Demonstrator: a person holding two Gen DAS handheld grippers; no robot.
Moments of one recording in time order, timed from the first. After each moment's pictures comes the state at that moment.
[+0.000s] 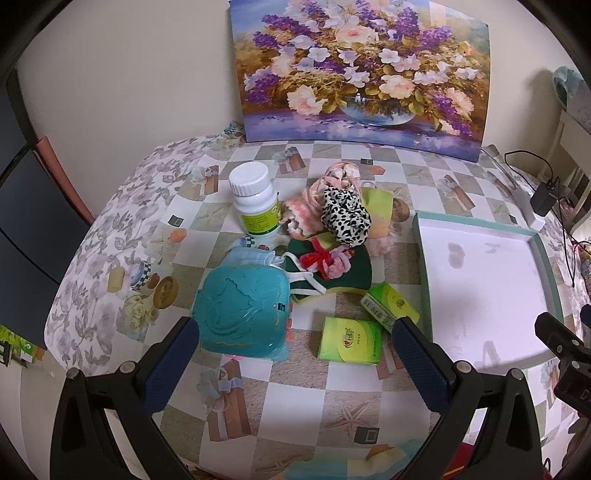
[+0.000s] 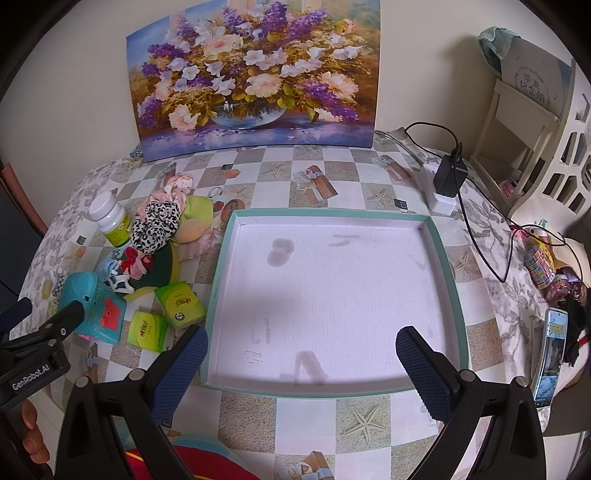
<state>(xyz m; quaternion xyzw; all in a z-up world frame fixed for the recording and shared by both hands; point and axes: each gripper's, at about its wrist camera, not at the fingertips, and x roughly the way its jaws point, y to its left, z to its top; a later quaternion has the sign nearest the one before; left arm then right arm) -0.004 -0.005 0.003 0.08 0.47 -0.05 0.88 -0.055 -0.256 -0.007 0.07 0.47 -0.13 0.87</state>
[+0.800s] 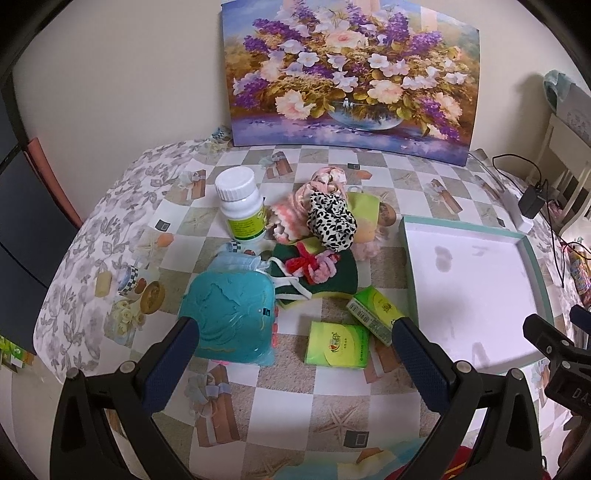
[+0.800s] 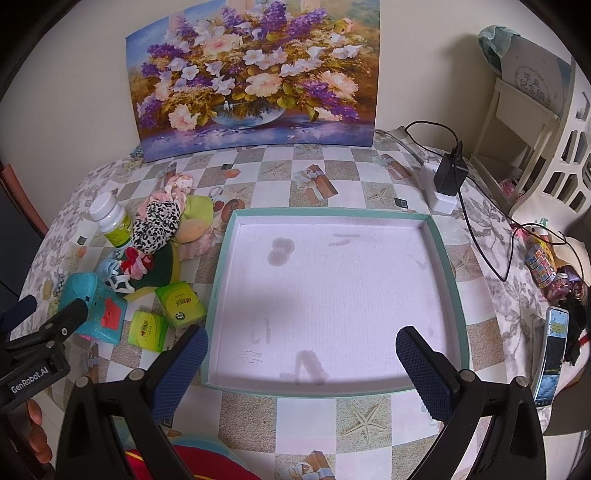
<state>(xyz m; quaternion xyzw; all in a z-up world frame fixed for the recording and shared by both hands) -0.002 -0.007 0.002 0.07 0.46 -0.07 0.88 -0.055 -0.256 -0.008 0.07 0.47 -0.13 0.87</state>
